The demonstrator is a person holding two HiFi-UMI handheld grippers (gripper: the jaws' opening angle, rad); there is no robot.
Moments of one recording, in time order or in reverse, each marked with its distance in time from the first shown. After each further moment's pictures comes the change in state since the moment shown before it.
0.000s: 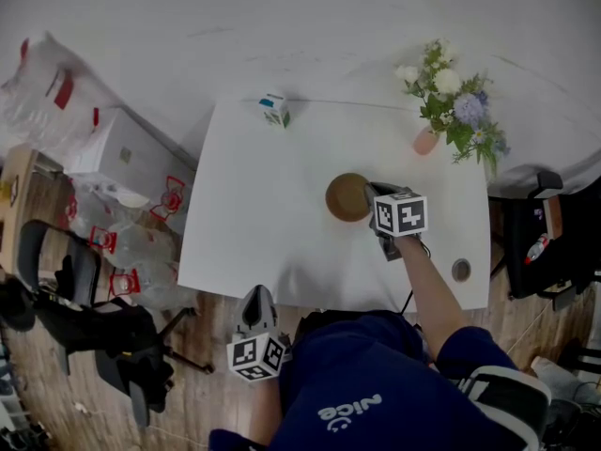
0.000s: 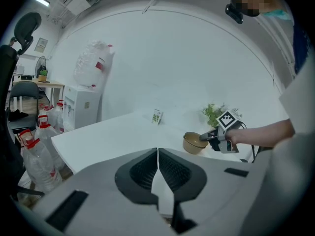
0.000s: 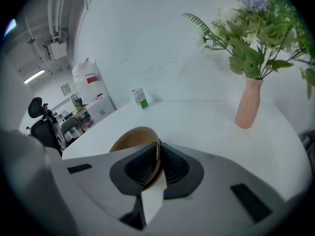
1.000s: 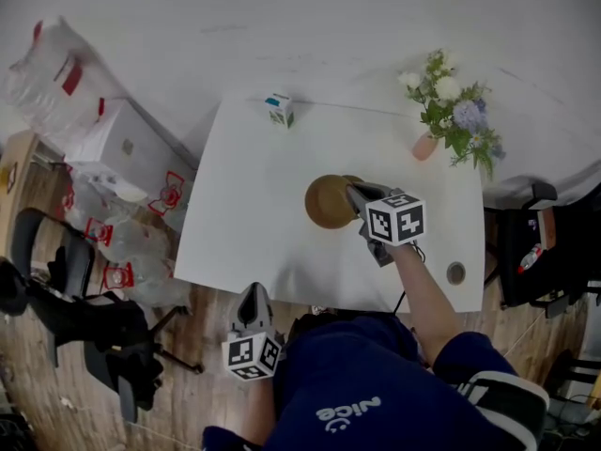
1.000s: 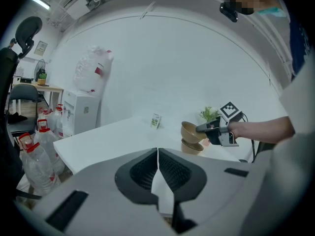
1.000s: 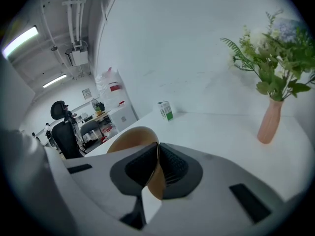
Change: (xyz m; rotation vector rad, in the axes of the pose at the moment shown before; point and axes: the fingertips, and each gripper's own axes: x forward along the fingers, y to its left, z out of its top) left arm -0.014 -0.001 0.007 0.025 -0.052 -0.010; right arm -0.029 0.076 0.030 -0.073 -0.086 0.204
